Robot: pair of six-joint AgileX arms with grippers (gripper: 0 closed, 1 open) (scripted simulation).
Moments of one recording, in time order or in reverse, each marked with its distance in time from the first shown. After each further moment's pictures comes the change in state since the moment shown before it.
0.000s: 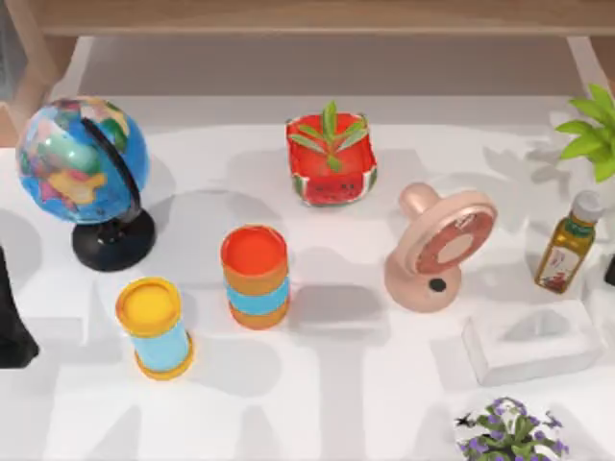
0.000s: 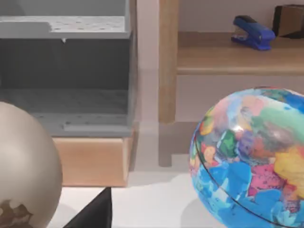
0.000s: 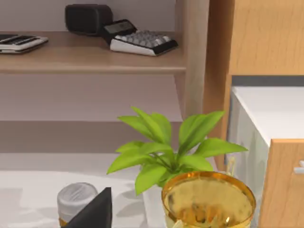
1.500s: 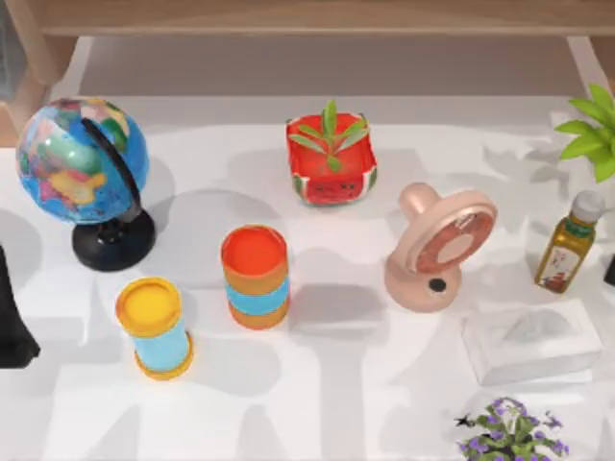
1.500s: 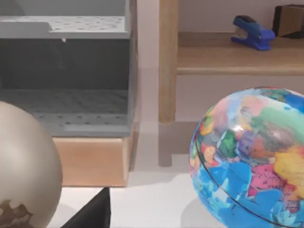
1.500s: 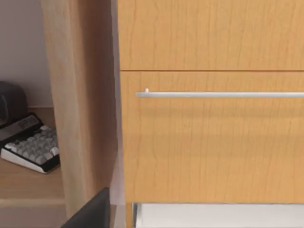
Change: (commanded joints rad) left arm 0.000 0.000 0.000 0.000 0.000 0.000; right arm -0.600 1.144 0.619 0.535 -0.590 0.018
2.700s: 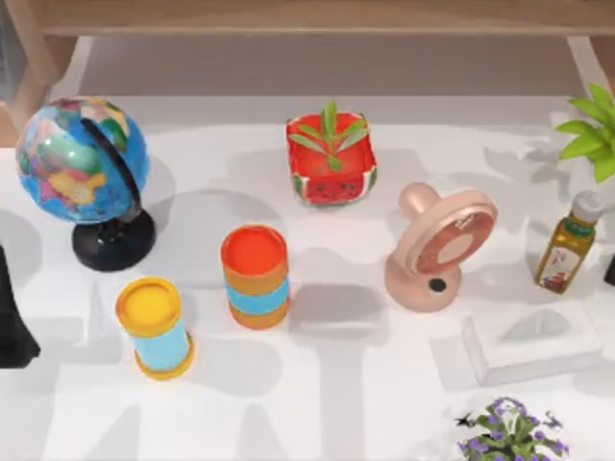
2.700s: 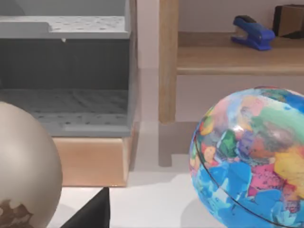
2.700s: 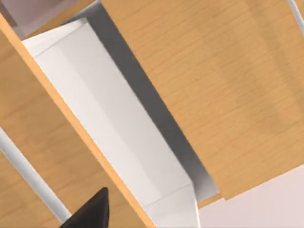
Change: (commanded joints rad) left arm 0.000 0.000 0.000 0.000 0.000 0.000; right arm -0.102 0.548 -0.178 0.714 -0.137 -1.024
